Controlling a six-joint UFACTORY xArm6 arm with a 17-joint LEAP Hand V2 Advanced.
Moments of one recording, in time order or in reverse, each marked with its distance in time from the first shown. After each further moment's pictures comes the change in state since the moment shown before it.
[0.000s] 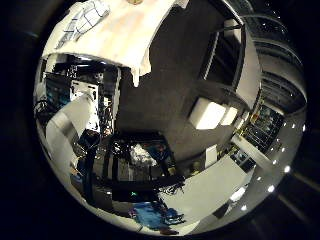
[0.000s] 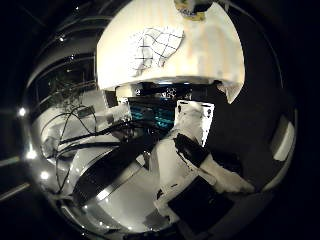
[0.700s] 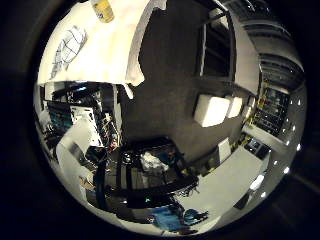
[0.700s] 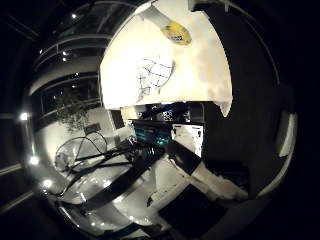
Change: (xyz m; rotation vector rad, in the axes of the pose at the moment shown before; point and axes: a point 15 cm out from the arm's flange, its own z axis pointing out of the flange) arm 0.059 -0.048 -0.035 0.195 -0.142 0.192
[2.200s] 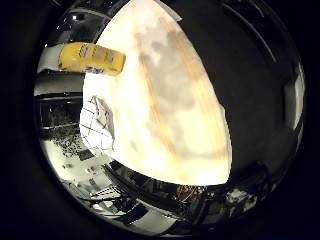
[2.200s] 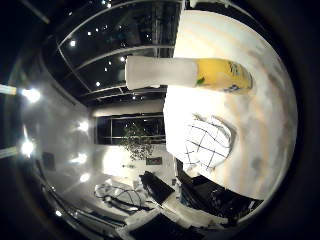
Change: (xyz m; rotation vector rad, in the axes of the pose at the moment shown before) arm -0.001 -0.171 0.170 0.327 -0.726 0.190
